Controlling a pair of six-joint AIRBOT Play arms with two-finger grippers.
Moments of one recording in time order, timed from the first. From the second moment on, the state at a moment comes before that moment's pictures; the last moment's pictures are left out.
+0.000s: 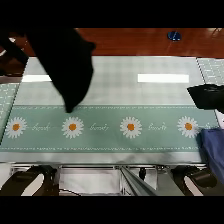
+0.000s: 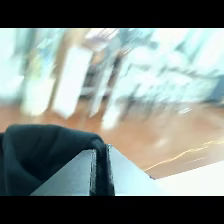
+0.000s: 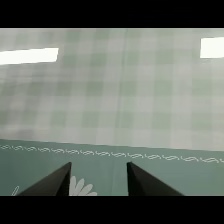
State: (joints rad) left arm -0.07 -0.86 1.58 0.66 -0.72 -1.18; right arm 0.20 -0.51 1.01 -1.48 1.14 1.81
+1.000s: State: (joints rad) left arm -0.22 -0.73 0.51 0.73 -0.87 -1.17; right arm 0.20 -0.49 0.82 -1.59 1.19 1.88
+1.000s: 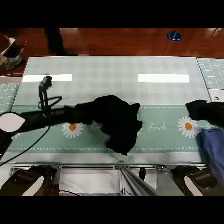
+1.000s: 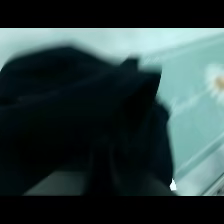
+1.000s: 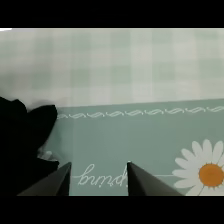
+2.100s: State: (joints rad) left arm 0.14 -1.20 0.52 0.82 -1.16 -1.10; right arm -0.35 -0.70 0.45 -1.08 1.21 1.45
